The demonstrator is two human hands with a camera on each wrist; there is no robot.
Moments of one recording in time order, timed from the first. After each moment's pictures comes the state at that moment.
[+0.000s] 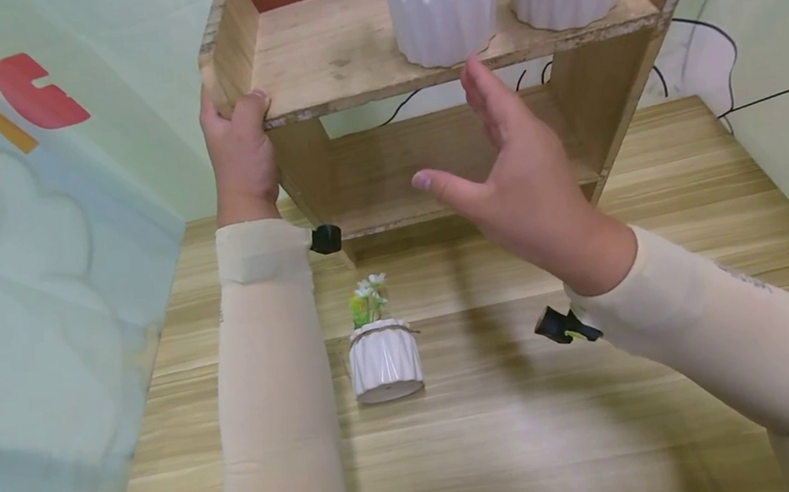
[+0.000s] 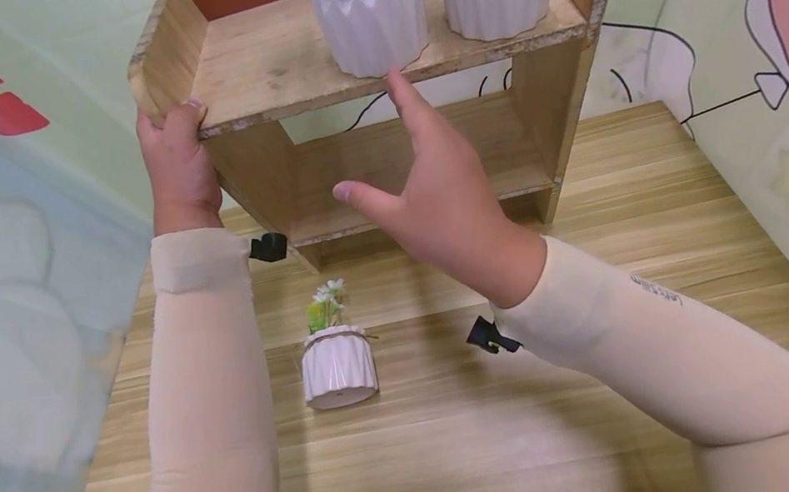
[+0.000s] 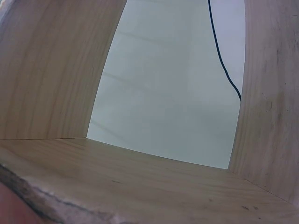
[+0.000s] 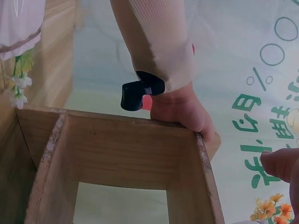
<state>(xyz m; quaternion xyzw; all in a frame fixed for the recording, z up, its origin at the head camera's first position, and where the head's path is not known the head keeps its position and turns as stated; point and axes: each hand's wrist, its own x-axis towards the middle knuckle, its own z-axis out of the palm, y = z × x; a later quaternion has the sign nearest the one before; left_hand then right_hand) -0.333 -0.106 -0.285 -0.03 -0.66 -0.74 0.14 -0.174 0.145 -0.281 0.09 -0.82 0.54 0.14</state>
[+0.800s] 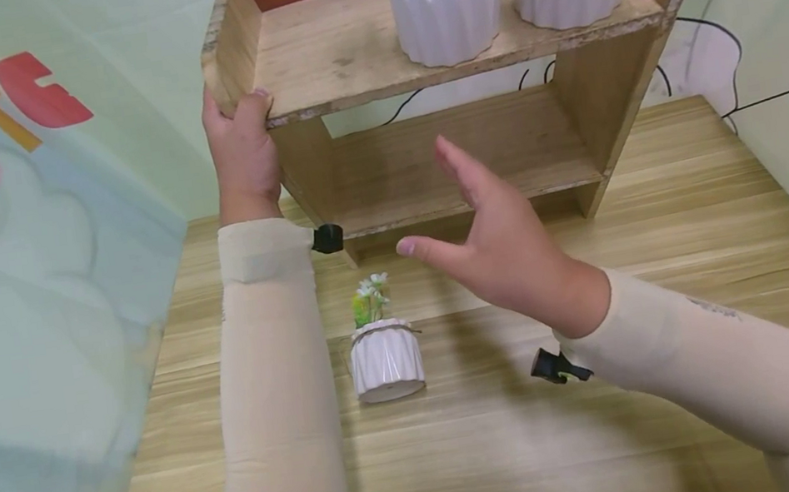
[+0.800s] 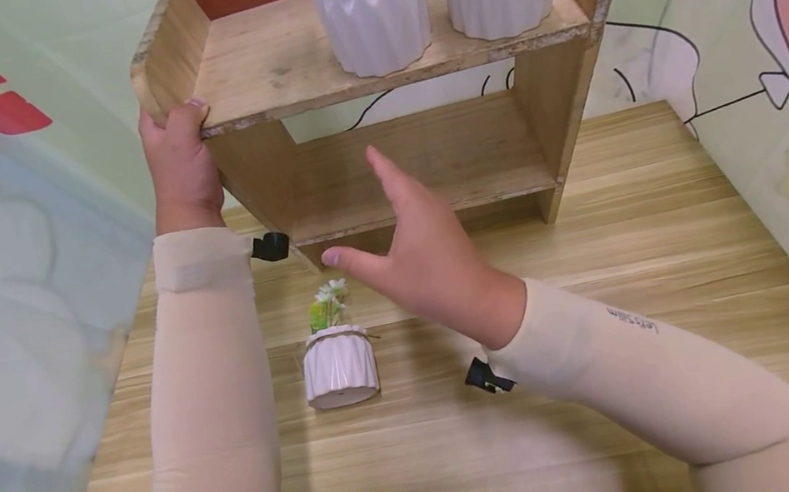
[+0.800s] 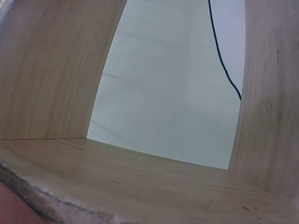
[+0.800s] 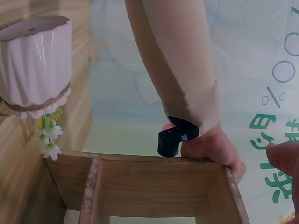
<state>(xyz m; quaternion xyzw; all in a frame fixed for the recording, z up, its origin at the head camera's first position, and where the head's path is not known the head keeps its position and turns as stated) -0.332 -0.106 -0.284 -0.02 -0.66 -0.74 0.13 -0.158 0.127 -0.316 0.11 -0.85 0.51 0.06</state>
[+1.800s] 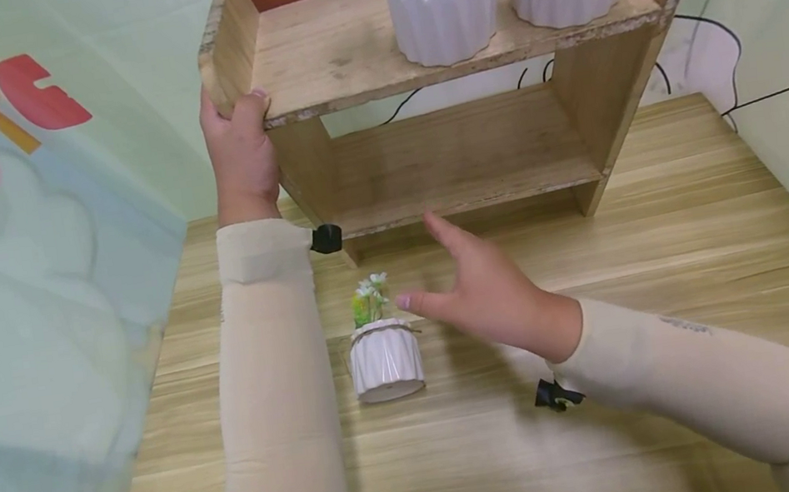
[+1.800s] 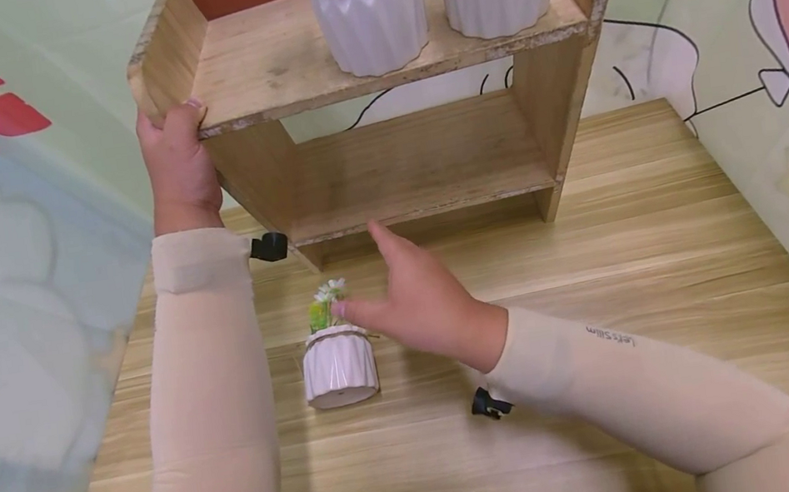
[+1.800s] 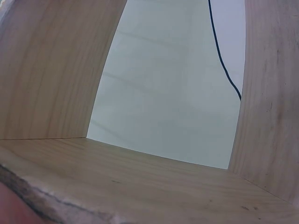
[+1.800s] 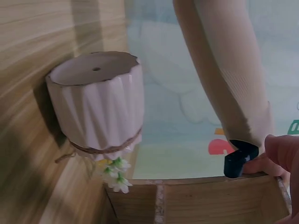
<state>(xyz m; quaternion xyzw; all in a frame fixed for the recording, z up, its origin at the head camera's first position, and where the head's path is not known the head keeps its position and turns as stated) -0.332 -0.105 -0.284 -0.02 -0.66 -0.74 0.14 -0.151 0.115 -0.364 0.09 -0.87 0.48 -0.08</state>
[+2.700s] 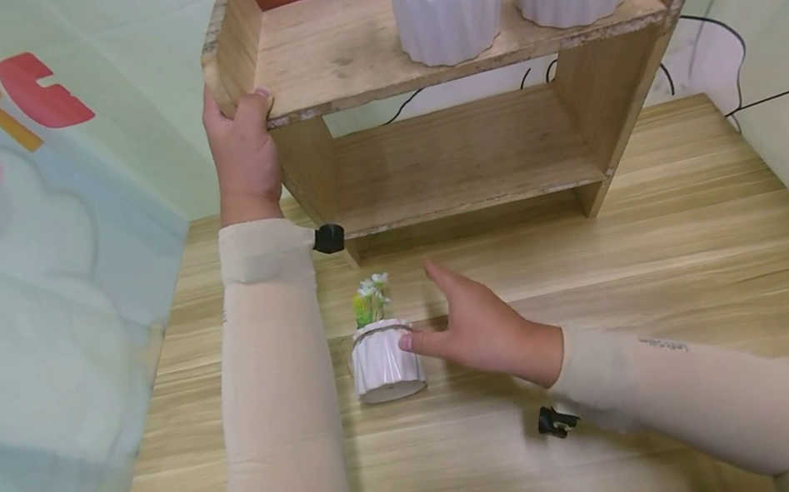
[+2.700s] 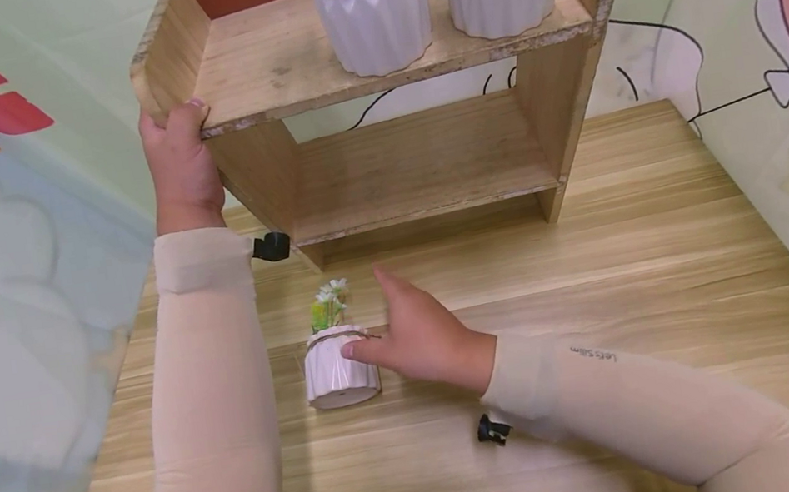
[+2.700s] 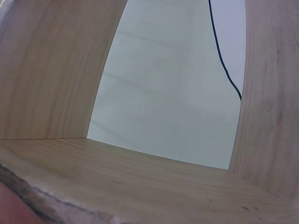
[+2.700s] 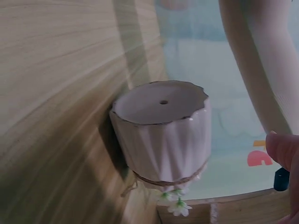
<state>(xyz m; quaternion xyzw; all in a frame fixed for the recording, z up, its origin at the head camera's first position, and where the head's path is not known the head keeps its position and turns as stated) -0.333 -0.106 -0.287 -0.04 -0.66 -0.73 0.16 -0.141 0.100 -0.411 0.11 -0.87 0.46 -0.13</state>
